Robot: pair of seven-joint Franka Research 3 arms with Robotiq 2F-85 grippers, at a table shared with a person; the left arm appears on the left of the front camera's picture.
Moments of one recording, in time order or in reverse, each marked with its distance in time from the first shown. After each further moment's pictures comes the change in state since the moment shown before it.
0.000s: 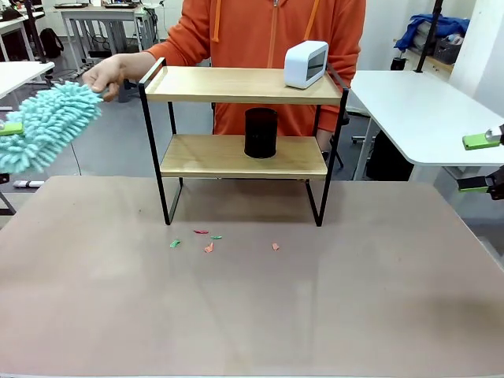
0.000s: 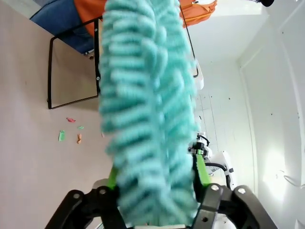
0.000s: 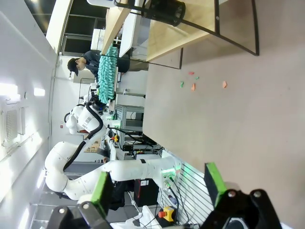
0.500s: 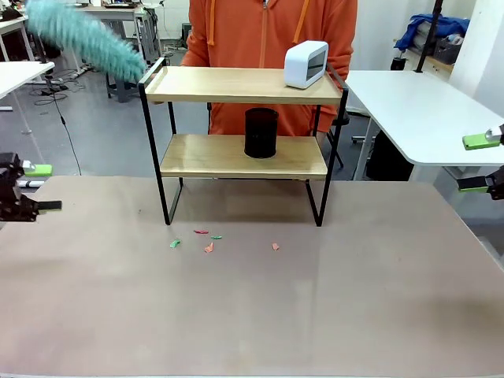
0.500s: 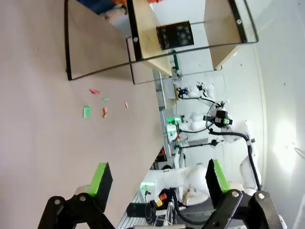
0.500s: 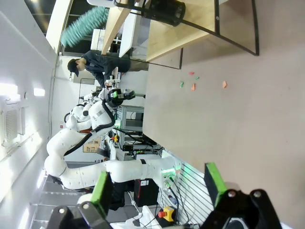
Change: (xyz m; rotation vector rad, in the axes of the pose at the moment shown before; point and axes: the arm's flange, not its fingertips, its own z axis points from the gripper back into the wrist) left arm -0.005 0.083 -0.036 0.022 0.203 -0.031; right arm 0.000 0.000 0.000 0.000 0.000 0.000
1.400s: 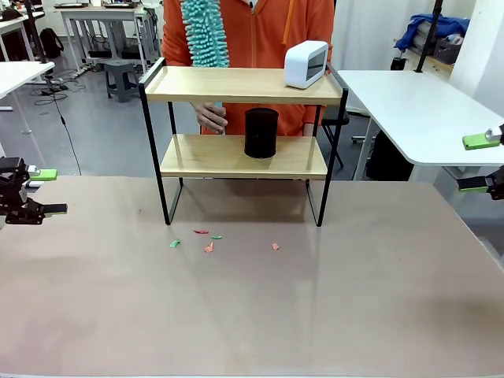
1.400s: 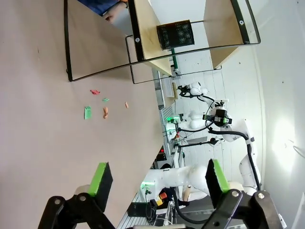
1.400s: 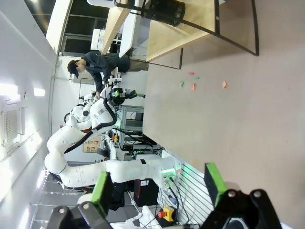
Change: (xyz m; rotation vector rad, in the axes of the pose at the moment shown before) left arm 0.005 0.004 0.001 -0.004 0.003 -0.002; right arm 0.000 0.000 0.000 0.000 0.000 0.000
